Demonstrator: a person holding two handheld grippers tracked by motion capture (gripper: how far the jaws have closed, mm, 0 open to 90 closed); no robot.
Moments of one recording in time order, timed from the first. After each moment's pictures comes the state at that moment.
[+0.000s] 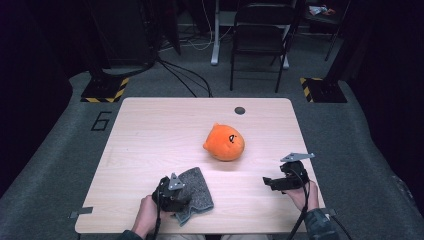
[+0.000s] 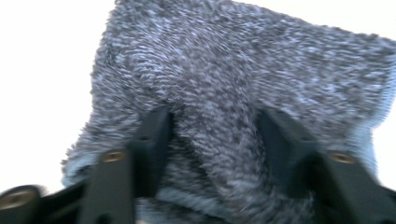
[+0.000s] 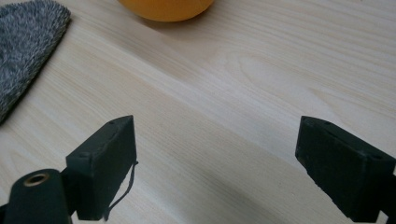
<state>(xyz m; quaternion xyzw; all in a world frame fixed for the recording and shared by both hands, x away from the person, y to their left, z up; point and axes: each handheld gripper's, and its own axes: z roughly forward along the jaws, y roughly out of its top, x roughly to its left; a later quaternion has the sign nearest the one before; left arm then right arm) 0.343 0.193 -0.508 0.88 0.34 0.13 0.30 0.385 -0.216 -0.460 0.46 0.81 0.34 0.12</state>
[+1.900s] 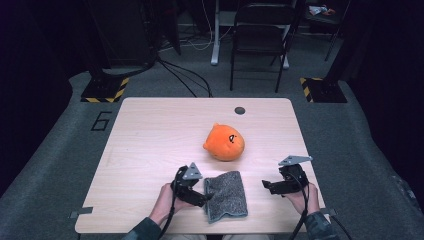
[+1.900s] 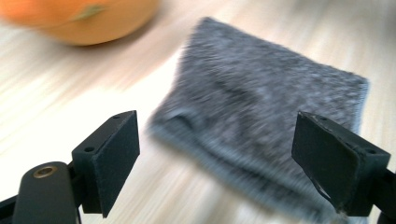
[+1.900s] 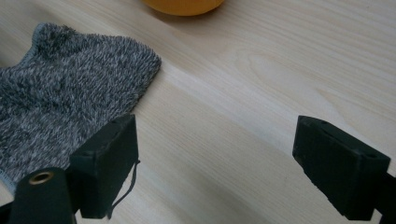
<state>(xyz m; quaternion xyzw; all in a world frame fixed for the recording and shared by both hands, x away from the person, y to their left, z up) 0.365 0.147 -0.479 0.87 0.27 0.09 0.39 0.374 -0.208 -0.457 0.44 0.83 0.33 0.14</state>
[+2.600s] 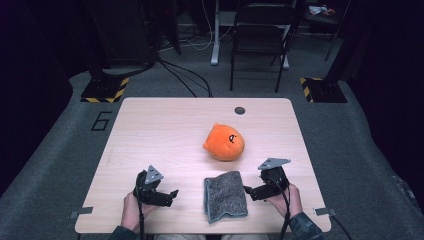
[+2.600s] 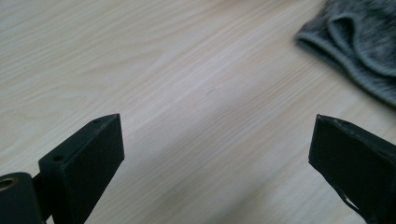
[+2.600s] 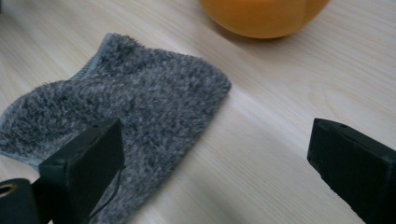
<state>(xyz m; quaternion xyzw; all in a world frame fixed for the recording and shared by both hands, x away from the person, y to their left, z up) 0.351 0.244 -0.494 0.83 0.41 0.18 0.34 0.366 -0.153 -0.455 0.38 0.85 0.34 0.13</state>
